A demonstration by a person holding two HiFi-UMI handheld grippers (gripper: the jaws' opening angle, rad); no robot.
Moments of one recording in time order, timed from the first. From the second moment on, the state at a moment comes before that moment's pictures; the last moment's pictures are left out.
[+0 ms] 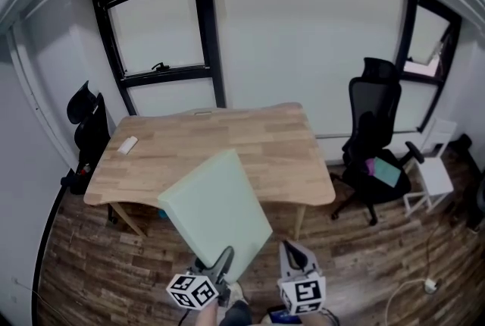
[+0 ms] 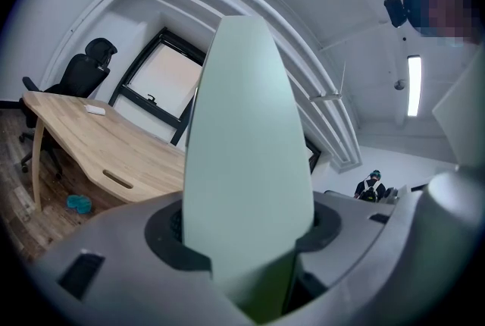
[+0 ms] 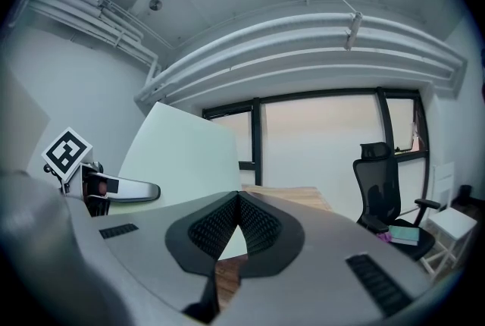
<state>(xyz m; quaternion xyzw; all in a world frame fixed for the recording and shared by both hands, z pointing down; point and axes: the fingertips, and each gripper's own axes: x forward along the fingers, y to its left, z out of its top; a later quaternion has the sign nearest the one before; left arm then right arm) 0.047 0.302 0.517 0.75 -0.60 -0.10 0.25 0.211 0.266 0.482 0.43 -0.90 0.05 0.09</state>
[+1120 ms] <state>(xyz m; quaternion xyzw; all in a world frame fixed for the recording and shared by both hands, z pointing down) -0.103 0.020 0.565 0.77 -0.56 -0.09 0.31 0.082 0.001 0.522 0.50 -0.85 0.08 0.14</state>
